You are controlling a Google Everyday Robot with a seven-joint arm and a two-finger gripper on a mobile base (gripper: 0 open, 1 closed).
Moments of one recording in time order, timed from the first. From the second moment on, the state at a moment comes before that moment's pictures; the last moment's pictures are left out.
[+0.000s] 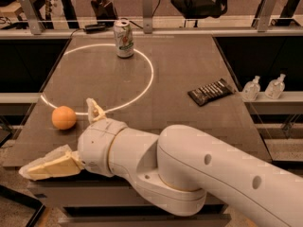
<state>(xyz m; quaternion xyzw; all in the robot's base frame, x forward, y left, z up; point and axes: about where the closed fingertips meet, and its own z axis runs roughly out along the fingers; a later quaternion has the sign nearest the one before) 0.396 0.181 0.892 -0.42 0.64 0.34 0.55</state>
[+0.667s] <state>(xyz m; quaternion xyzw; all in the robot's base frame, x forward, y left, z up) 0.417 0.213 0.881 -0.41 0.67 0.32 0.54</state>
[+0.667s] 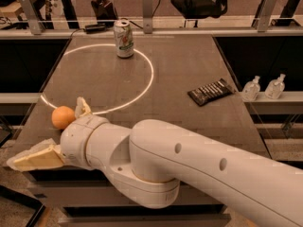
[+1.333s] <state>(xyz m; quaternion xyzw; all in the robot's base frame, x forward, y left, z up) 0.446 0.225 0.865 -0.38 0.68 0.32 0.53</state>
